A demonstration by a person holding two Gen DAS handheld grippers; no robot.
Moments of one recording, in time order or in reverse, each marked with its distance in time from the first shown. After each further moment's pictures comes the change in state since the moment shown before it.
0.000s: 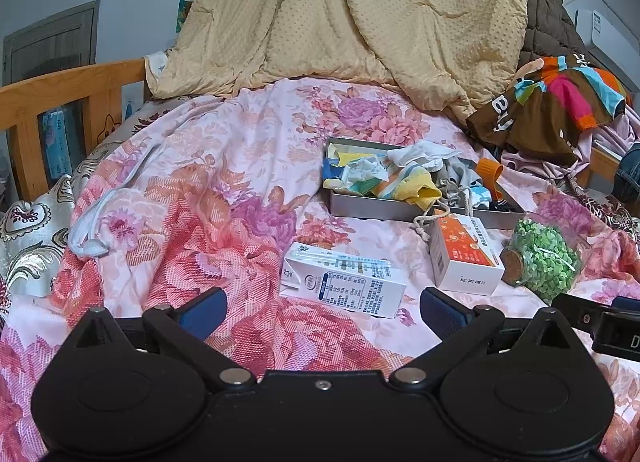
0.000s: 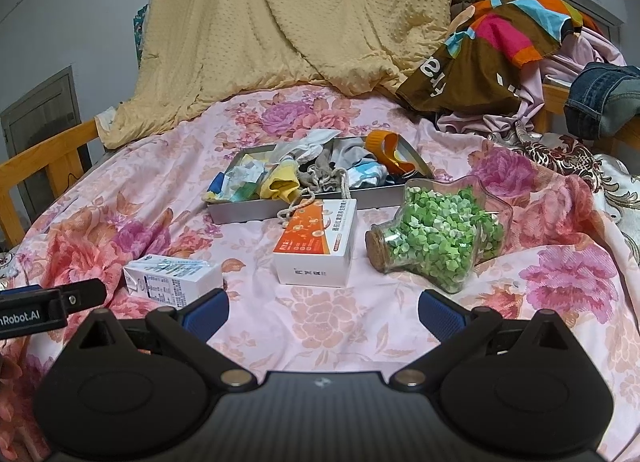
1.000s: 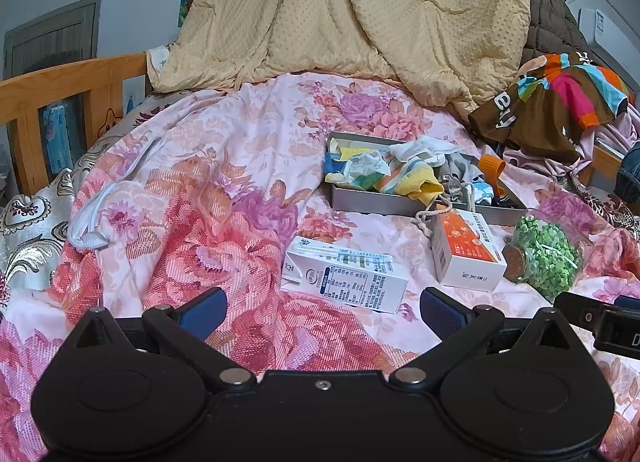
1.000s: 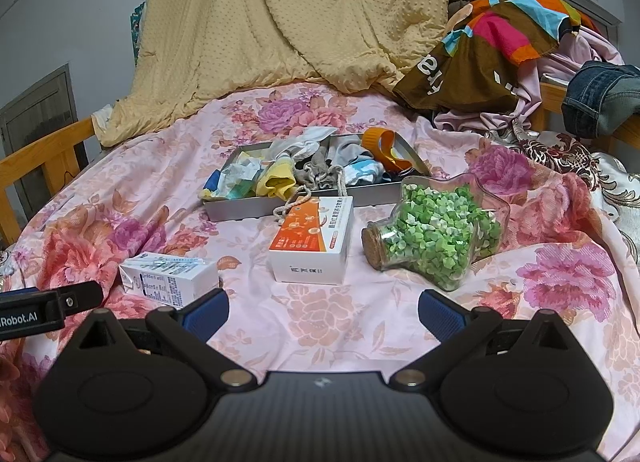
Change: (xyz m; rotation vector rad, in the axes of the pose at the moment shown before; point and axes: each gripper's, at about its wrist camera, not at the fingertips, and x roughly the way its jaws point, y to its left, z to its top) left arm 0.000 0.000 -0.002 -0.002 0.007 0.001; right arm 0.000 -0.001 0.000 -0.002 0.001 0.000
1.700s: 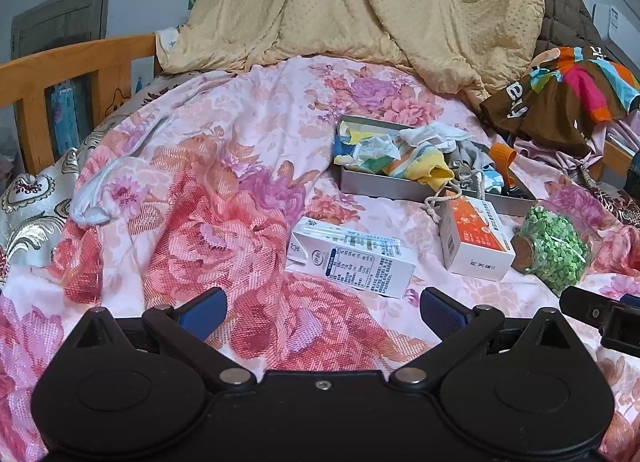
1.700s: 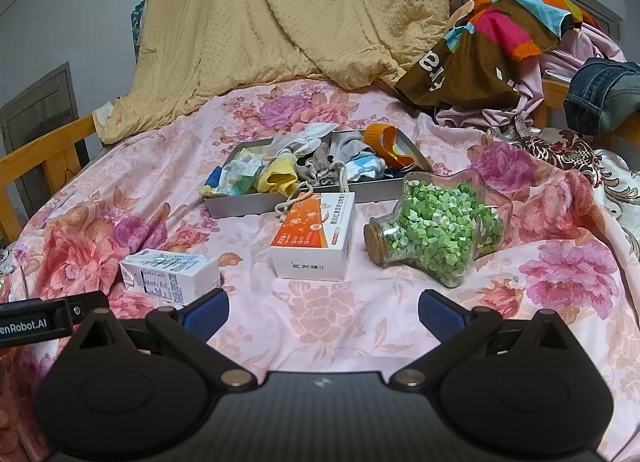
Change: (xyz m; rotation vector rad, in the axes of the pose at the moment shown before) left arm 0.006 0.001 -0.004 -0.030 0.051 0.023; right arm 0.002 -0.006 -0.005 0.001 0.009 0.004
